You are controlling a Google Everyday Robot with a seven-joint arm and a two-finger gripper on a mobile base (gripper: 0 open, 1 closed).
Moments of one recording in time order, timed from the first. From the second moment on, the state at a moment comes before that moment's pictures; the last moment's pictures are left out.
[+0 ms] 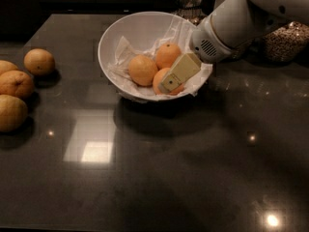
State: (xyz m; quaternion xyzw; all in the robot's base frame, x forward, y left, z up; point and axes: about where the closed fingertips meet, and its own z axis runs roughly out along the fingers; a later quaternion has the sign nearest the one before) arm 0.558 -0.075 0.929 -0.46 0.82 0.12 0.31
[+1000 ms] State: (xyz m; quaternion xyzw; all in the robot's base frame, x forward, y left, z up) arm 0.564 -0.068 0.921 -0.45 0.83 0.12 0.31
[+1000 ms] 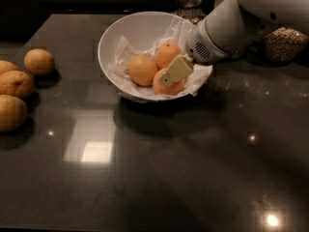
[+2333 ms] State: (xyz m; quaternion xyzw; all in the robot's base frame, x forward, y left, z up) arm 0.580 -0.055 0.878 -0.40 0.87 0.09 0.26
